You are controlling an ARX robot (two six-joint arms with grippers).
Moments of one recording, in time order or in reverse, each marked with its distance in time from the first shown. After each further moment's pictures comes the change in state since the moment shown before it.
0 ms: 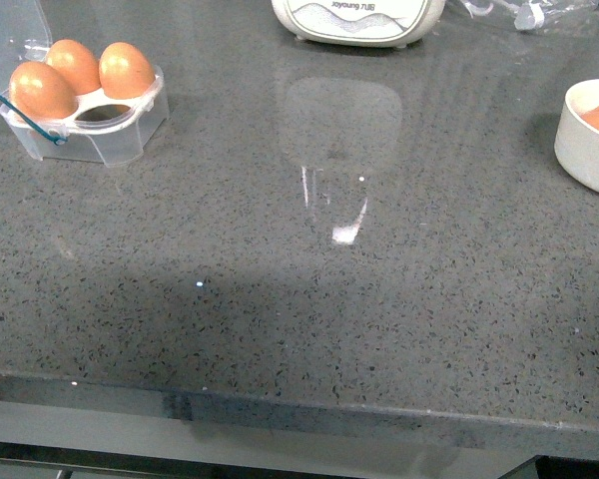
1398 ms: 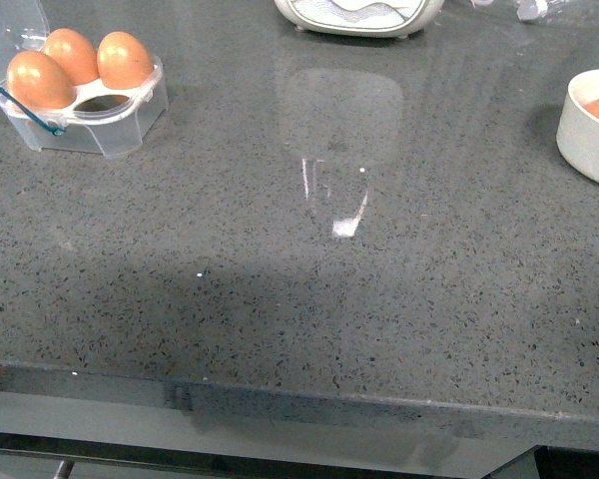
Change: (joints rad) left arm 0.000 0.000 0.000 0.000 0.000 0.000; right arm 0.000 0.000 0.000 0.000 0.000 0.000
